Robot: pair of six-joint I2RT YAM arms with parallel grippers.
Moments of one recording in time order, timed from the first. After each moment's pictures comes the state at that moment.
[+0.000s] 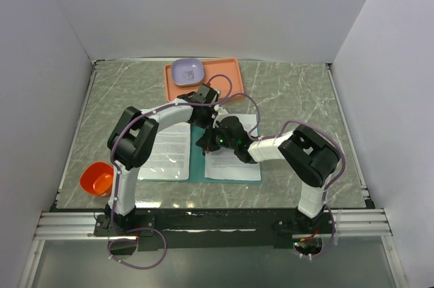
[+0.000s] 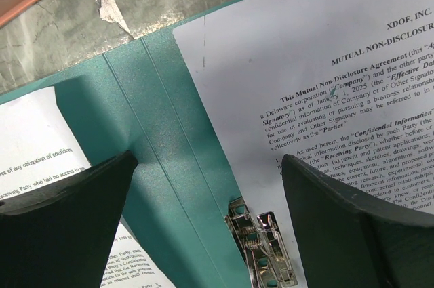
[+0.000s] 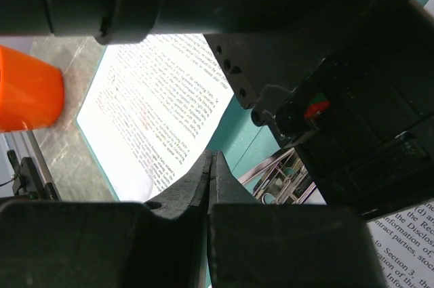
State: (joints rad) left arm -0.61 2.07 1.48 -0.47 -0.10 -0.21; right arm 0.78 1.82 0.81 0.57 -0.22 0.62
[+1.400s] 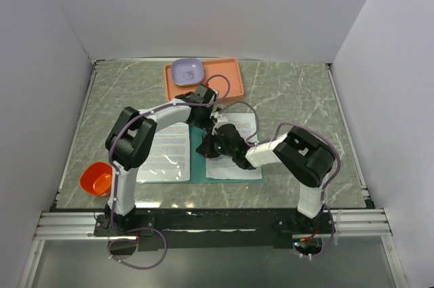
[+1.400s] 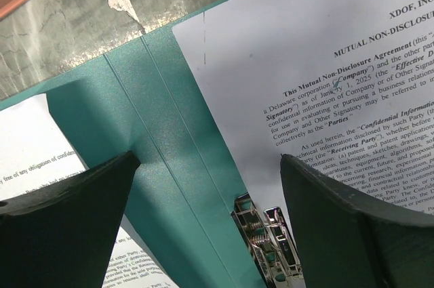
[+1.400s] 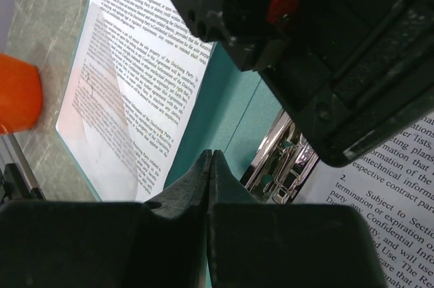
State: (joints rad) left arm -0.60 2.05 1.46 -0.47 -0.09 -0.20; right arm 0.83 1.85 0.77 0.57 -0.12 0.68
